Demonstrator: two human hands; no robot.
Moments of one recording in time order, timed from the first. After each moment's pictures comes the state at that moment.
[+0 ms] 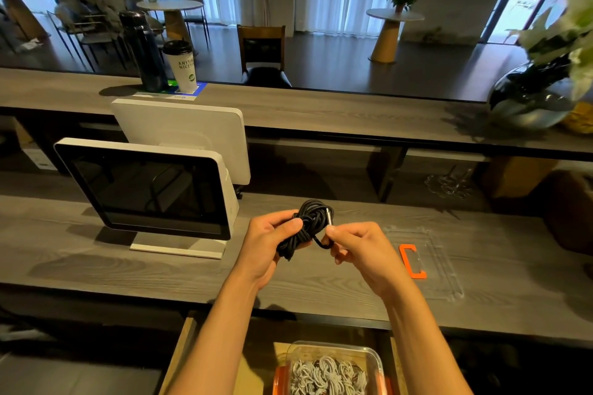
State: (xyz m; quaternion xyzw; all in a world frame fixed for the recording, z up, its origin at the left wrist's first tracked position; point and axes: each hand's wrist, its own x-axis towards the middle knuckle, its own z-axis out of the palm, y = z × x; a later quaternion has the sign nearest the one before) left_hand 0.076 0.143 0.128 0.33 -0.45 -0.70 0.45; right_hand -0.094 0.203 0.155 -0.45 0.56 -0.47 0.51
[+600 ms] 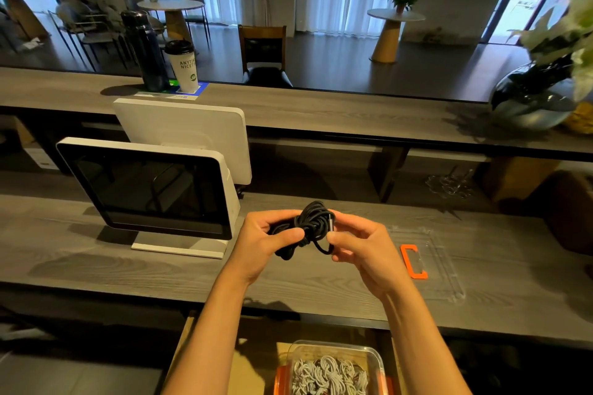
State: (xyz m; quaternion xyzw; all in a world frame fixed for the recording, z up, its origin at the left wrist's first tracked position) left_hand 0.095 0.141 0.135 0.29 -0.61 -0.59 0.44; right_hand -0.095 0.202 0.146 -0.40 0.51 -0.54 0.54
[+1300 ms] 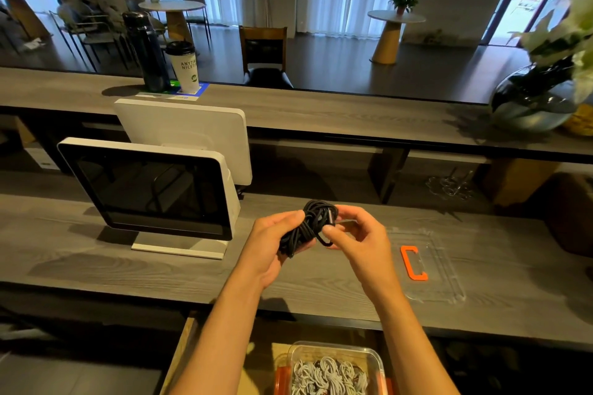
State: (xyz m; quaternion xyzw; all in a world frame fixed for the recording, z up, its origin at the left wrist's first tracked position) left_hand 0.073 0.141 0.135 0.36 -0.38 -0.74 0.42; right_hand -0.081 0.199 0.139 -0.45 0.56 -0.58 0.38
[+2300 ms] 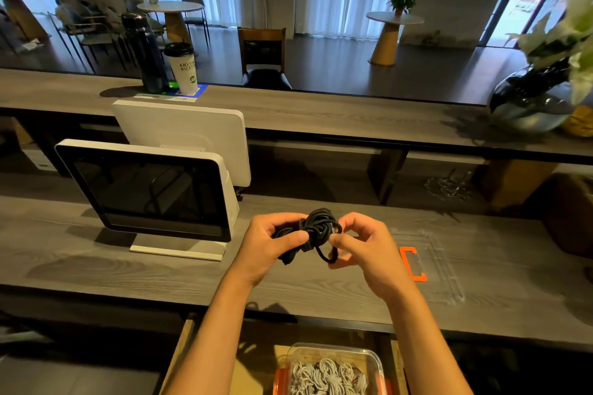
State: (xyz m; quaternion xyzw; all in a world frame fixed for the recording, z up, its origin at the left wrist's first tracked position) left_hand 0.089 0.137 0.129 0.30 -0.61 -0.59 0.43; right_hand -0.096 0.204 0.154 -0.45 0.55 -0.51 0.48
